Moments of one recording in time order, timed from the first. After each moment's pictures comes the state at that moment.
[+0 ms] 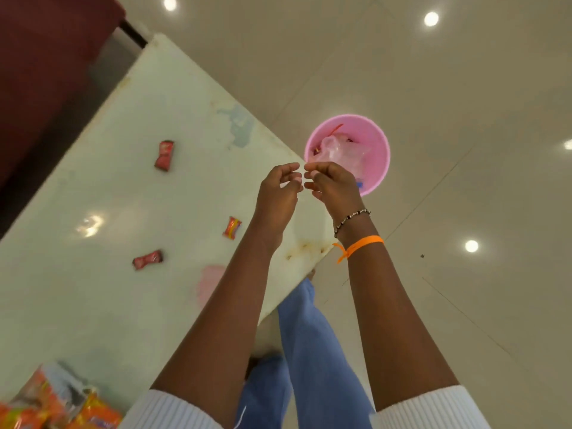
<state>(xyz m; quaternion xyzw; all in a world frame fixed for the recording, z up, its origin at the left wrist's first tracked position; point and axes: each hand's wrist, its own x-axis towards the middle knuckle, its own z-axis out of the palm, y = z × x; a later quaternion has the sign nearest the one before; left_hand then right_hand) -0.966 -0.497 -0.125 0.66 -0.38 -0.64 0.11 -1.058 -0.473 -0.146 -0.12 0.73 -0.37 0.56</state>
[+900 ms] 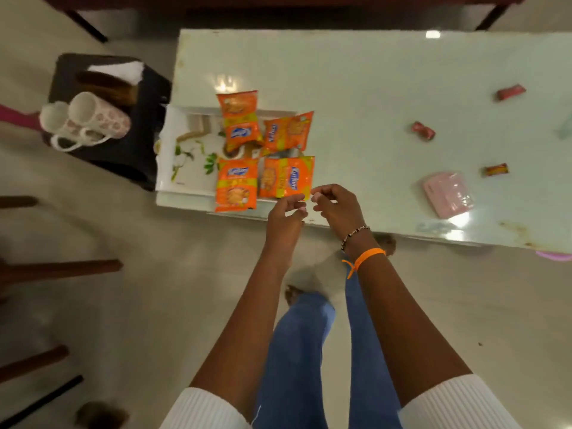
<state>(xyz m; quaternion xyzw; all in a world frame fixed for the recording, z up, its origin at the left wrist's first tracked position) -0.564 -0.109 -0.032 0.76 -0.03 -0.47 0.46 -0.636 -0.185 -0.037 -0.55 0.55 -0.08 0.62</state>
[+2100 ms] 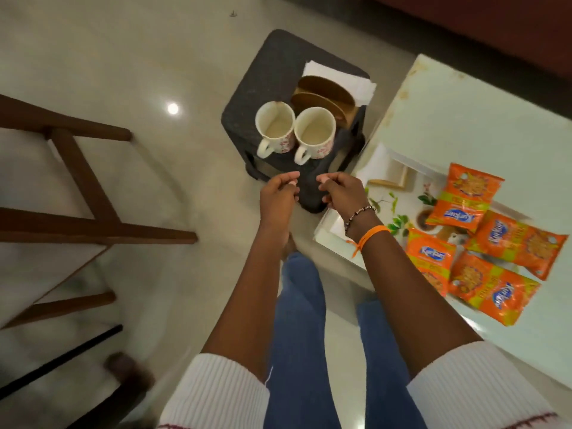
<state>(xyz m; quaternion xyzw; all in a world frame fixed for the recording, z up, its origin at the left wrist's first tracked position) -0.097 0.040 -0.052 0.75 0.16 -0.32 0.56 -0.148 -0.059 -0.064 -0.58 0.49 0.06 0.65</state>
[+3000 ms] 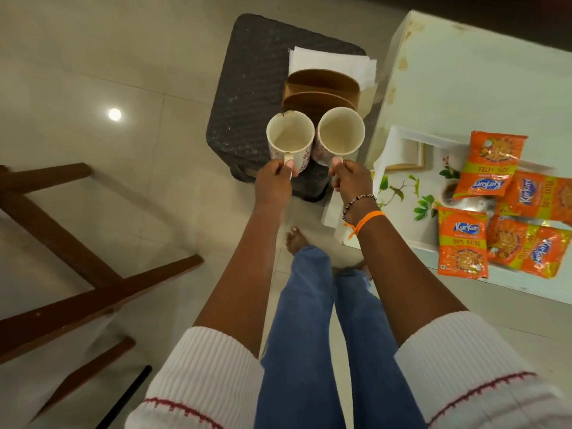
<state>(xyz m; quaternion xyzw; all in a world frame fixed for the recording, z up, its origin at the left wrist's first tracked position) 0.013 0.036 -0.094 0.82 -0.02 -0.44 0.36 -0.080 -0.047 -0.109 -0.50 0.63 -0.04 0.59</state>
